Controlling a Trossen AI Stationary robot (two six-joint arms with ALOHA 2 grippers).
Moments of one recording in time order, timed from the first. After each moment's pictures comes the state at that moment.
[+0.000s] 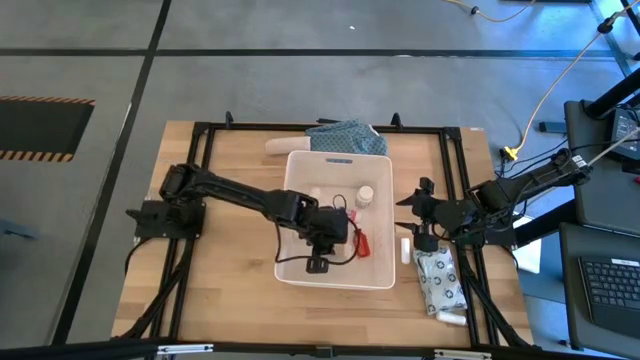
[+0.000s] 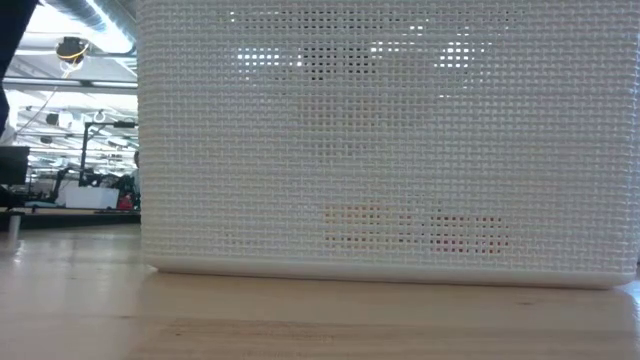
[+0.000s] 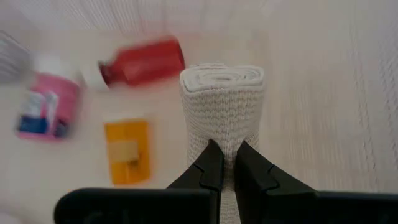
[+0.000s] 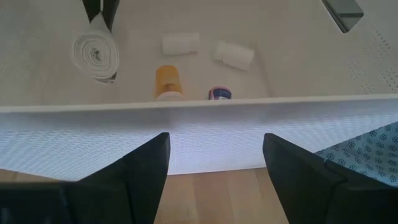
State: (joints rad) left arm -0.17 1.92 1.66 -0.76 0.10 -0.18; right arm 0.40 0.84 0.74 -0.65 0.46 0.31
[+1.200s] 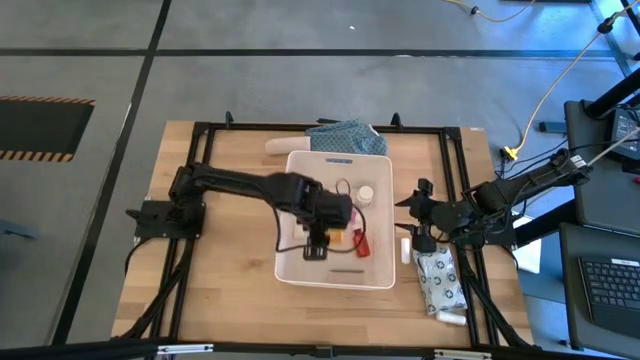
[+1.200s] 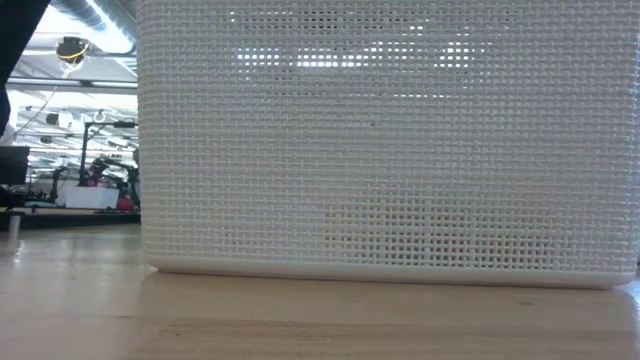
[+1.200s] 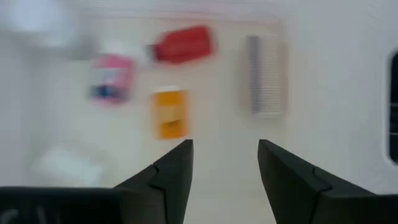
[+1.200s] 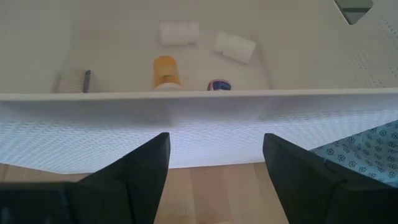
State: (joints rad) left arm -0.15 1.99 2.05 -1.22 0.06 -0.15; right arm 0.40 0.86 0.74 -0.66 0.46 0.31
